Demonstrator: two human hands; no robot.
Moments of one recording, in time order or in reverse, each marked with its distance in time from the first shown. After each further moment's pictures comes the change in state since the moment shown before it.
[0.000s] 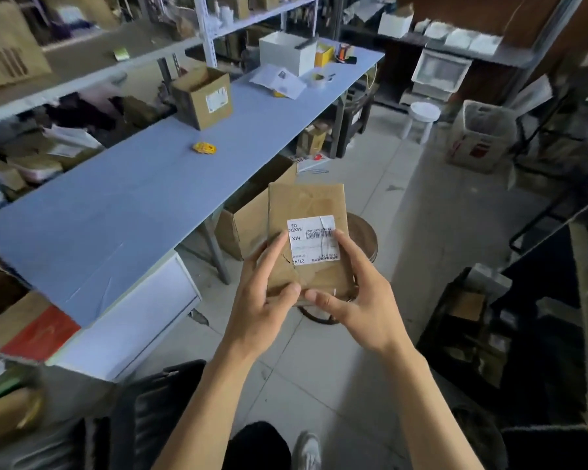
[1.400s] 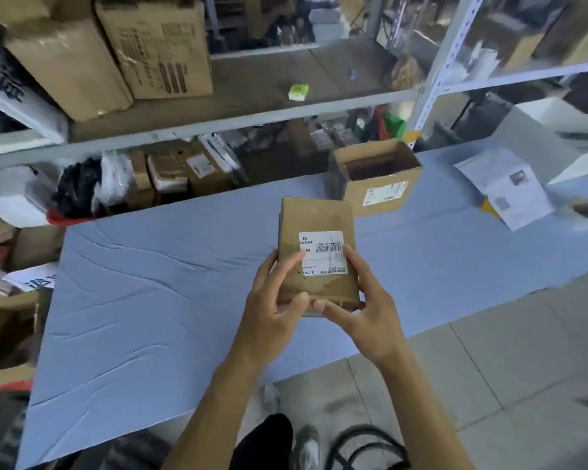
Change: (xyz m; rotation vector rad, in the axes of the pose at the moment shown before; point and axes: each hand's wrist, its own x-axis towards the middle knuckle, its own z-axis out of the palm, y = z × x) left_hand 0.550 -0.172 -0.181 0.146 0.641 -0.314; right_hand 0.688 0.038 0.224 0.159 -0.666 -0.104
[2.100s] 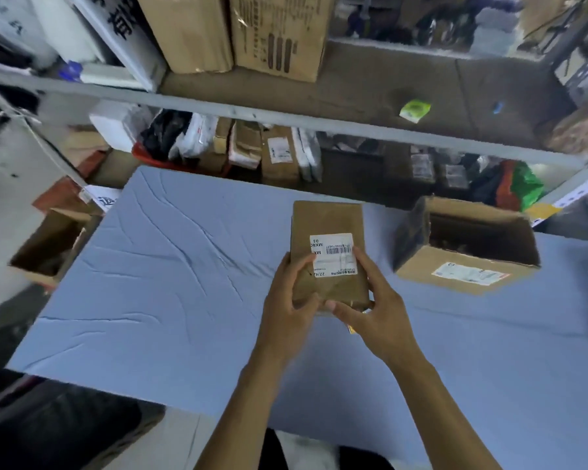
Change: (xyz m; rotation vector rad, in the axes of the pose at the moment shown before) left_hand 0.121 -0.039 0.043 -0.175 0.475 -0.275; right_hand 0.199 0.042 0.007 -0.117 -0.455 -0.098
